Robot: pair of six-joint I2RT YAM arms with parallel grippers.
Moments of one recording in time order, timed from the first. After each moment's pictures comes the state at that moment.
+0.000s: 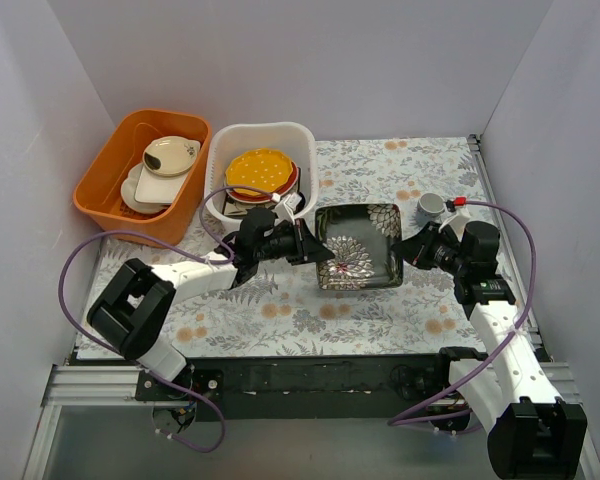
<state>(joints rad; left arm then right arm) -0.67 1.57 0.78 0.47 0.51 -0.89 0.04 0.83 0.54 -0.13 -0.60 0.49</state>
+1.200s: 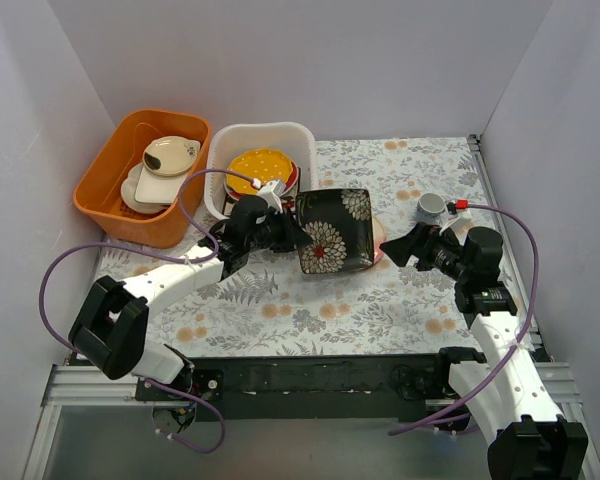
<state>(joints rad) -0.64 1.43 0.88 0.10 0.25 -0.69 0.05 0.74 0.52 -0.10 -0.60 0.47</state>
